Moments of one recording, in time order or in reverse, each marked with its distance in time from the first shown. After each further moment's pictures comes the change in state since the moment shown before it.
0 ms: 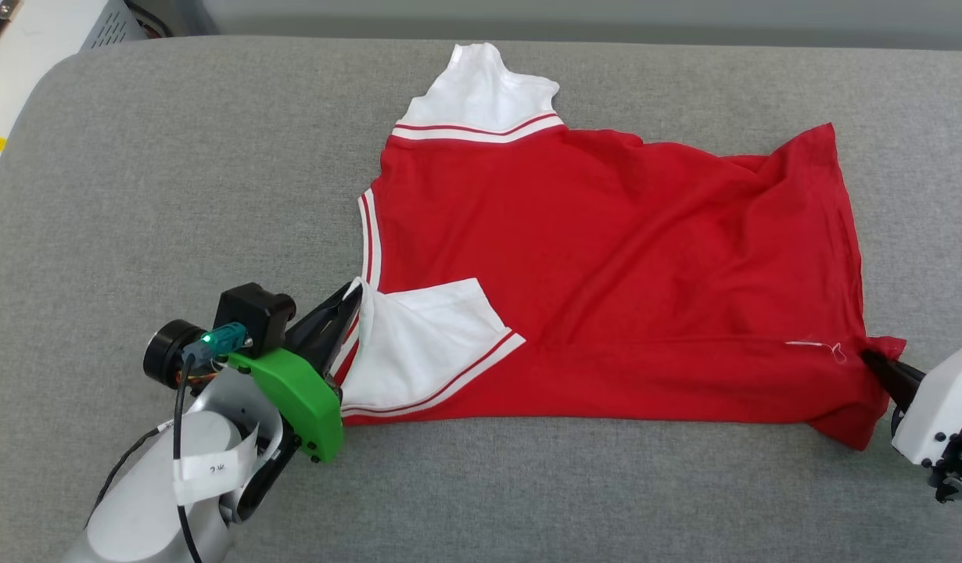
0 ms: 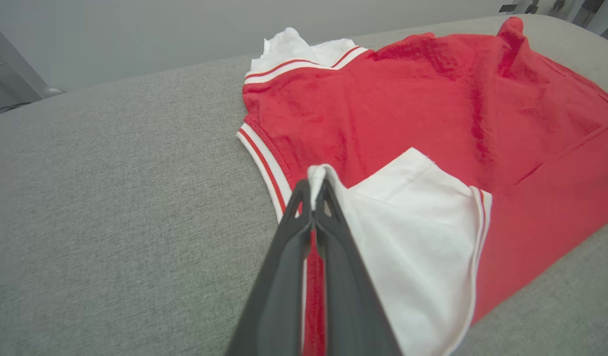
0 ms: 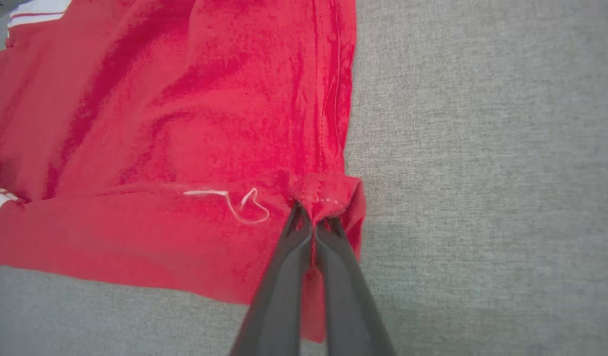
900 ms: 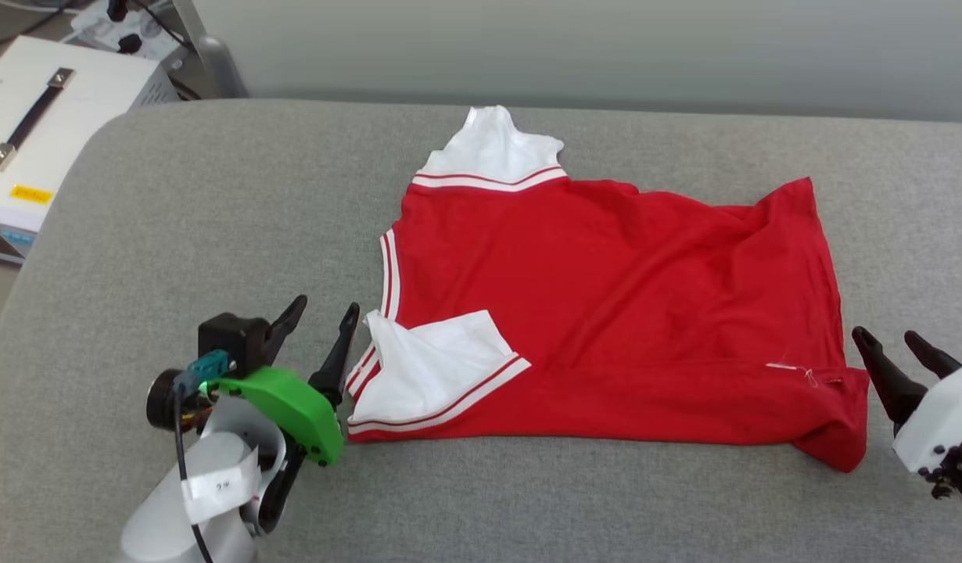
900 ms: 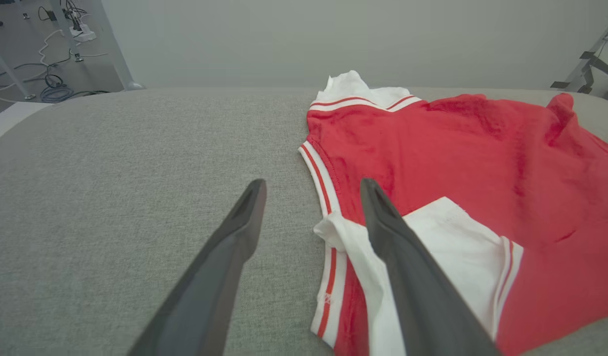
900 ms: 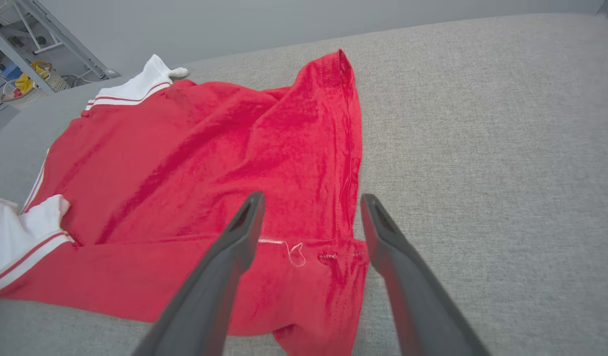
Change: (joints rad) left arm -0.019 -0.129 0.044 0.304 -0.048 0.028 -0.190; right arm 0.014 -0.041 0.064 0.043 -0.012 0.000 -0.269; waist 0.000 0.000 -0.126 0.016
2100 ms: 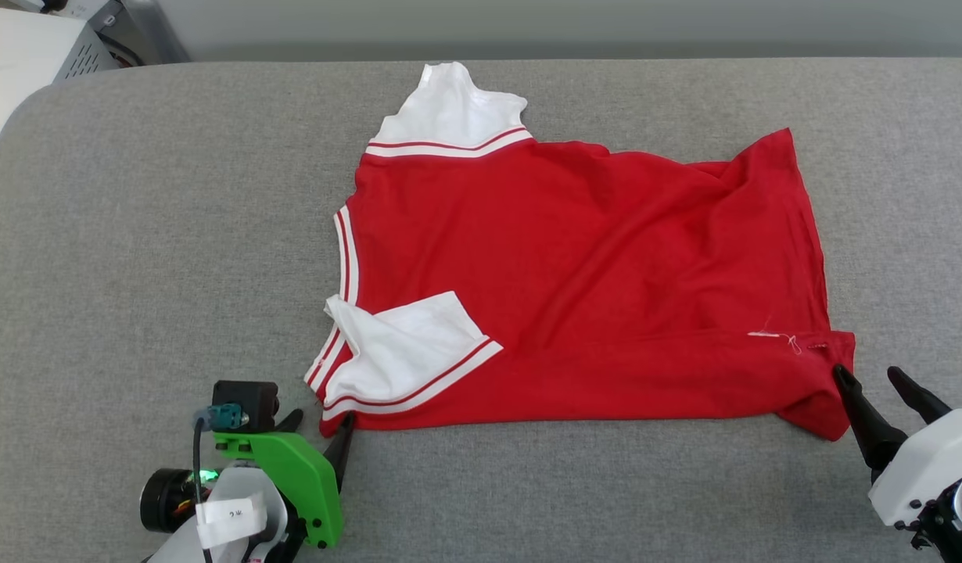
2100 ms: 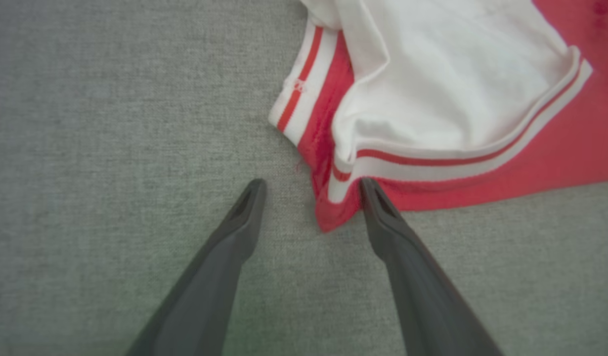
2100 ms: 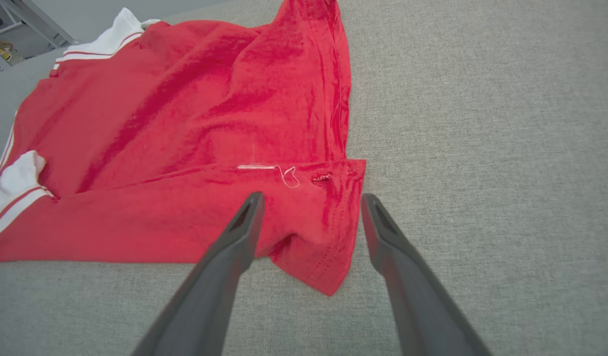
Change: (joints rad) left arm 0.241 0.098 -0.010 -0.336 -0.098 0.264 0.406; right arm 0.174 0.149 -0.074 -0.267 -0.138 0.000 0.075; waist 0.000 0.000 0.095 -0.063
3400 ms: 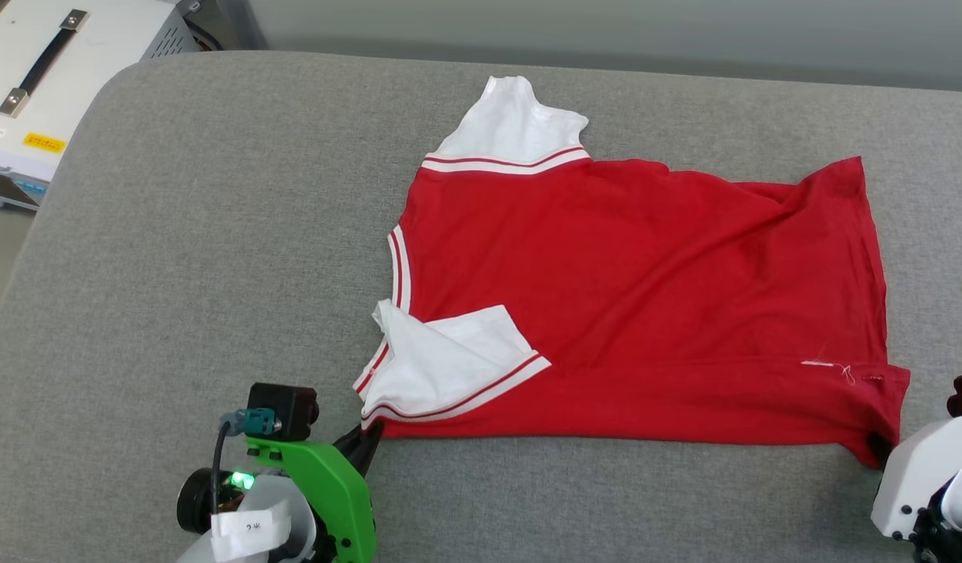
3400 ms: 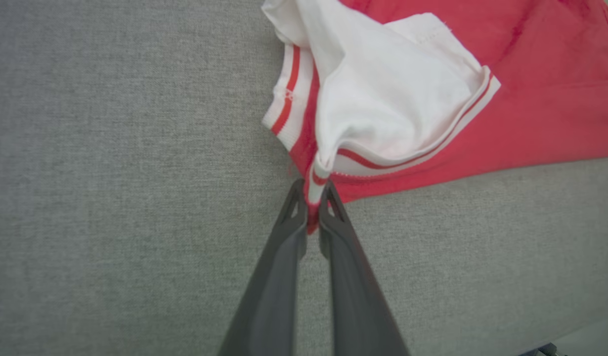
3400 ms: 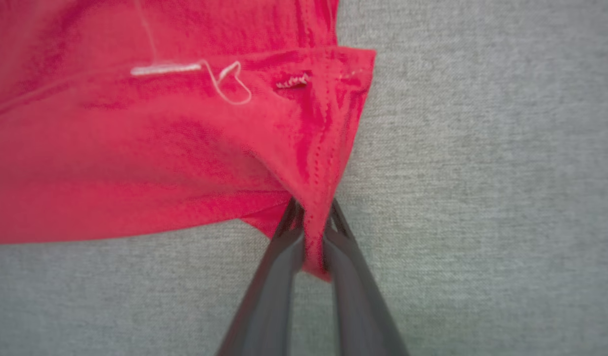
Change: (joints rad) left arm 0.031 0.018 -0.042 -0.179 -0.046 -0.018 0.071; right arm -0.077 0.068 -0.119 0.245 -0.180 0.000 0.200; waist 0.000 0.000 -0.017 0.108
